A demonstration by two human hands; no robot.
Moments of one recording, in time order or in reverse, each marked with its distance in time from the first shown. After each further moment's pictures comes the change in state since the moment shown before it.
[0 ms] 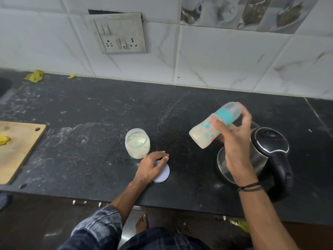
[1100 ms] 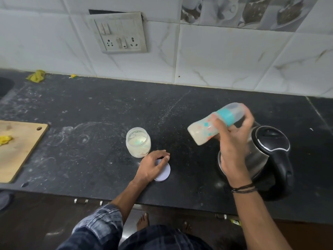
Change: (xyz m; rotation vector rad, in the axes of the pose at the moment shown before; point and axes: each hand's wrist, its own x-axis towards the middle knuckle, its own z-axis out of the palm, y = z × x) left_hand -0.002 0.008 -0.003 0.020 -0.004 0.014; right_hand -0.009 0.006 0.007 -0.003 0.044 0.021
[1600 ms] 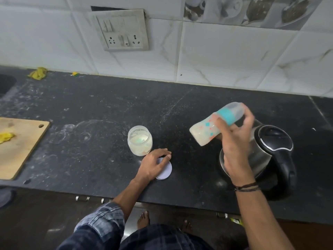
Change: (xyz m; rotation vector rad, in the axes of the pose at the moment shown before) left_hand 0.000 -0.001 0.000 0.003 -0.018 0.014; right_hand 0.002 0.000 0.000 -0.026 0.008 0.028
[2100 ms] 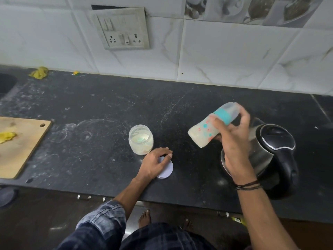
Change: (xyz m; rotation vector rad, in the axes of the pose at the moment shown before) left_hand 0.001 -0.001 0.002 -0.015 0.016 -0.013; right_hand 0.000 0.005 -0.001 -0.033 -0.037 -0.011
